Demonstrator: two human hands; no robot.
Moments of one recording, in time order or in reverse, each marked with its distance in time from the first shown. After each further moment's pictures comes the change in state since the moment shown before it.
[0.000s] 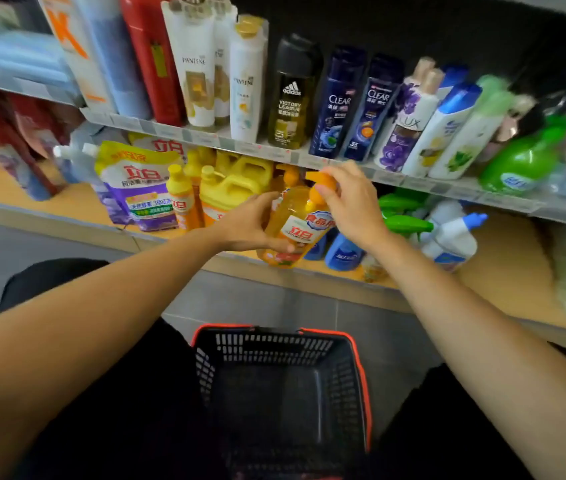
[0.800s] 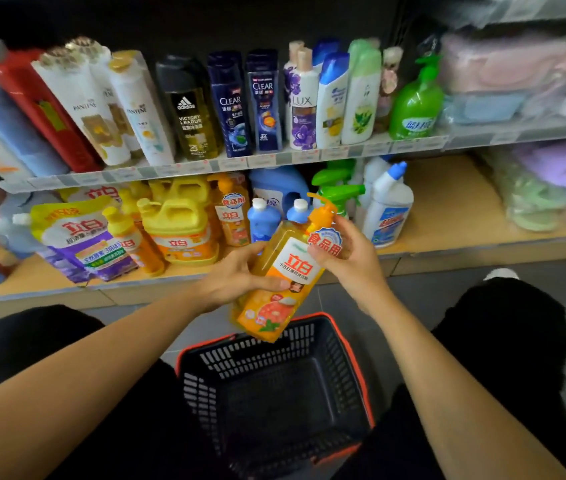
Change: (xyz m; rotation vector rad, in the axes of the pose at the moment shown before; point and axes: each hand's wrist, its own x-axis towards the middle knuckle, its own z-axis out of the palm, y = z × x) left_hand -0.038 0.053 0.087 -0.613 -0.315 -0.017; right_hand -0.169 0.036 -0.023 0.888 0.265 0.433
